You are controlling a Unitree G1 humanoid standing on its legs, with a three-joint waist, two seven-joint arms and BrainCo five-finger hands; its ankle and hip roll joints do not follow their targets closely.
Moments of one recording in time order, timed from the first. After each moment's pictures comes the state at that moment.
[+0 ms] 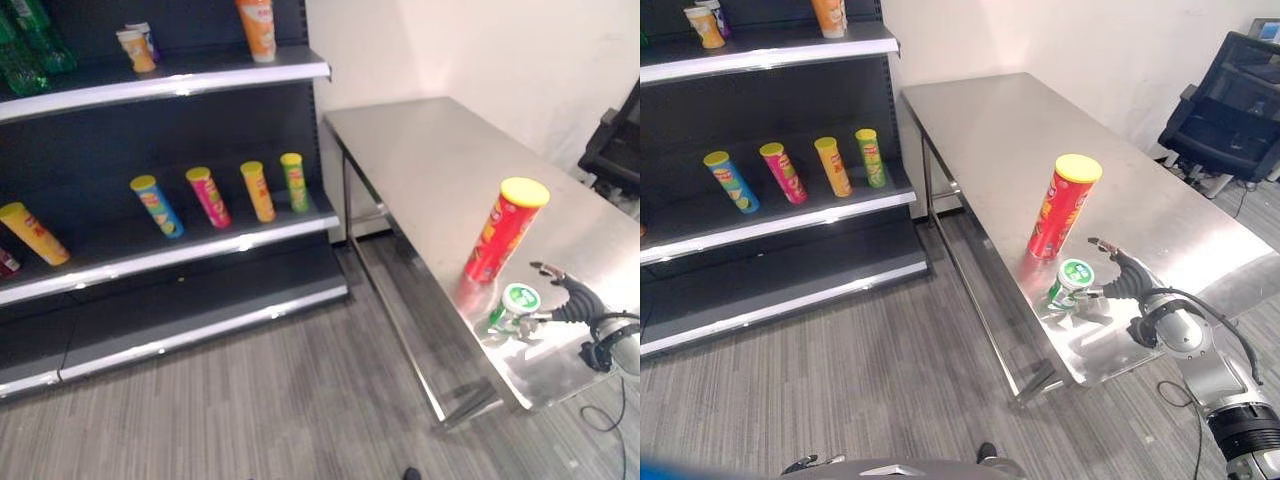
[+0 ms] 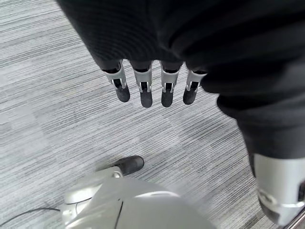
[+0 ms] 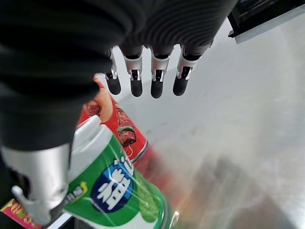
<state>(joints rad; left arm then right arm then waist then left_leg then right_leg) 0.13 0.26 -0.11 1.17 -0.05 -0.04 0.00 -0.02 -0.92 0.09 0.22 0.00 -0.13 0.07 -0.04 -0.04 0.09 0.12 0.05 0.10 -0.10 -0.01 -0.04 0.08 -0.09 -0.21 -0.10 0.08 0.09</state>
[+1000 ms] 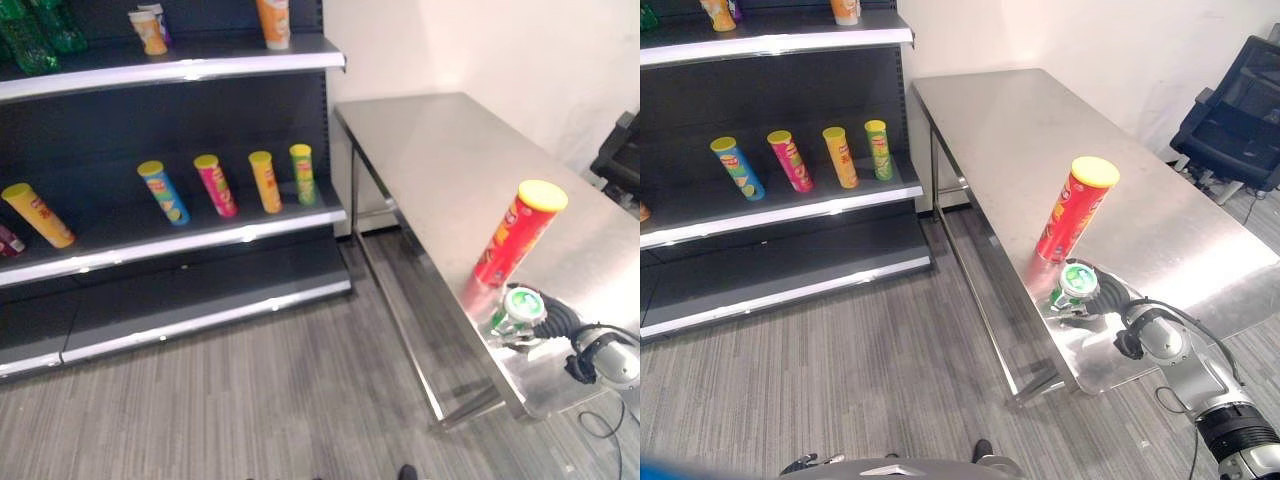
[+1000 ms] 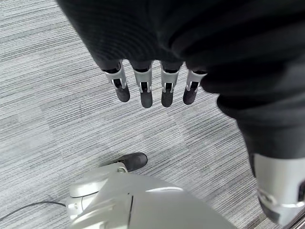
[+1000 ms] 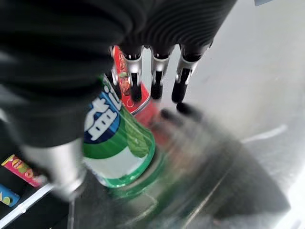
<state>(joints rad) 0.13 0.26 -0.11 1.17 -0.03 -0.05 0.00 -0.04 -0.92 0.21 0.24 -0.04 -0.14 0.10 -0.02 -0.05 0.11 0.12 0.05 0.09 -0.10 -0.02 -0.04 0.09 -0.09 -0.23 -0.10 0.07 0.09</state>
